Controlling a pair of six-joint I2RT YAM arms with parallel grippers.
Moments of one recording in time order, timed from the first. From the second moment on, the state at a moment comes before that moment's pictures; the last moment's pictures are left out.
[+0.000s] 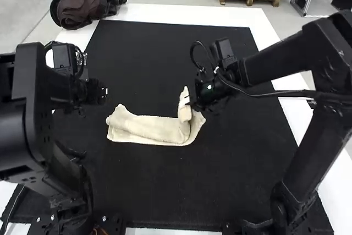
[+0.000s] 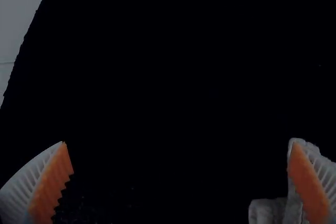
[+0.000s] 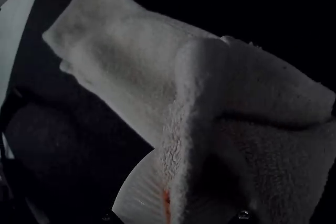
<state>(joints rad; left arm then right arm) 0.33 1.21 0.47 0.09 0.16 0.17 0.56 1.61 0.84 -0.09 -0.54 0.38</state>
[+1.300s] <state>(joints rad) 0.34 1.21 0.43 0.14 0.15 0.12 0.85 2.05 1.28 -0.04 -0.54 0.42</state>
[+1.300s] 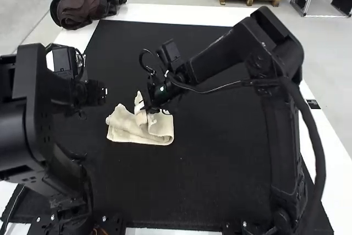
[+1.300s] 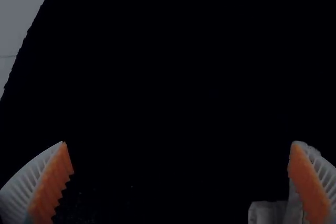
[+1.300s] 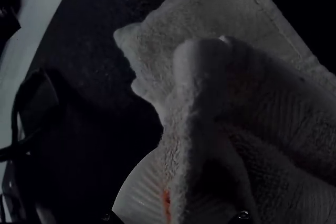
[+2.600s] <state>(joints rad) 0.35 1.20 0.41 0.16 0.15 0.12 0.94 2.27 1.62 -0.04 -0.57 0.49</state>
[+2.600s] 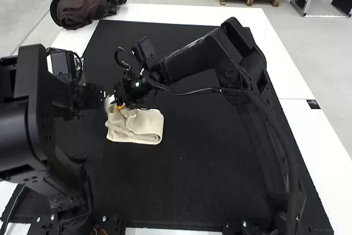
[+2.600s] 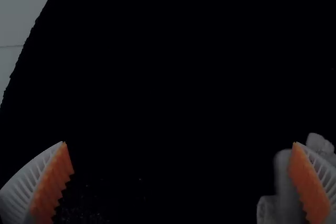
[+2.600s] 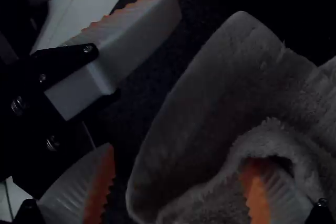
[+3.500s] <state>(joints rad) 0.35 1.16 0.41 0.16 0.13 0.12 0.89 2.11 1.69 -0.17 -0.61 0.49</state>
